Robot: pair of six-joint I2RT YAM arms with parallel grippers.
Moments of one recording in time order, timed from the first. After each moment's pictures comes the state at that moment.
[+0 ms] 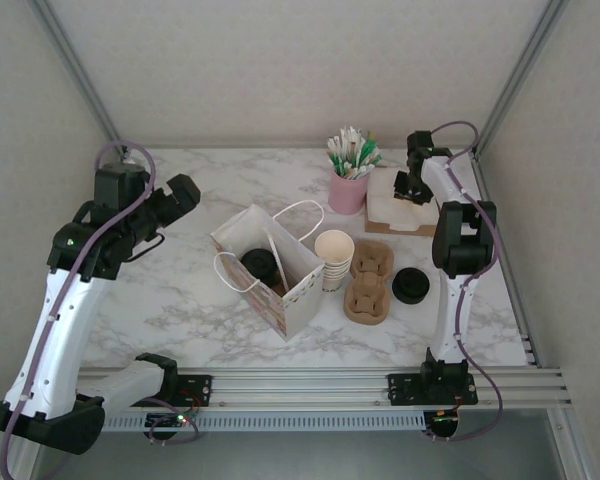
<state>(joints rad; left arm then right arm) -0.28 1.06 1.45 -1.03 -0.13 -0.73 0.06 2.25 1.93 -0.92 0.06 0.32</state>
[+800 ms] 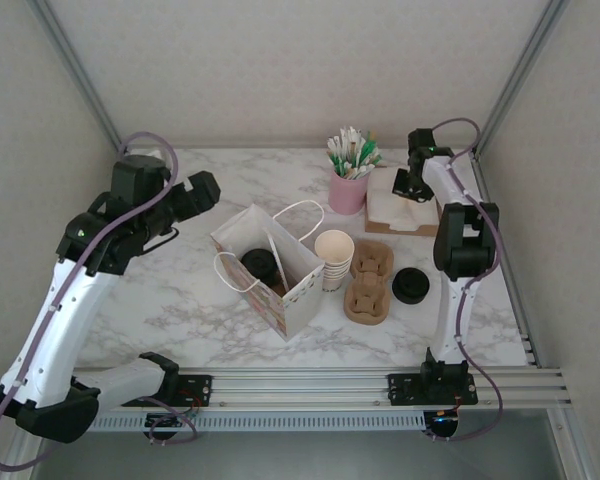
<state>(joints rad) -0.45 1.12 1.53 -1.01 -0.19 -0.65 0.06 2.18 1.89 -0.88 0.05 0.30</state>
